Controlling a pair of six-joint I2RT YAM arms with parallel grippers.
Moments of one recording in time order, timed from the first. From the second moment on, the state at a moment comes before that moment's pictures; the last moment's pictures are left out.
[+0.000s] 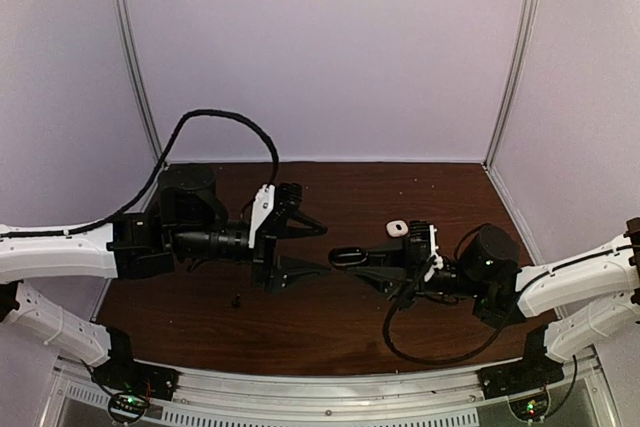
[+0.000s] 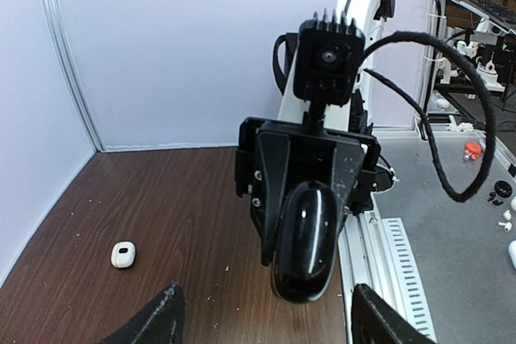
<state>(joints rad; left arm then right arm) -1.11 1.20 0.90 0.12 0.40 0.16 1.08 1.25 0.45 1.05 -0.38 -0.05</state>
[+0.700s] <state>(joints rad) -1.12 1.26 0.98 0.11 0.31 0.09 1.07 1.25 0.42 1.07 -0.40 -0.04</state>
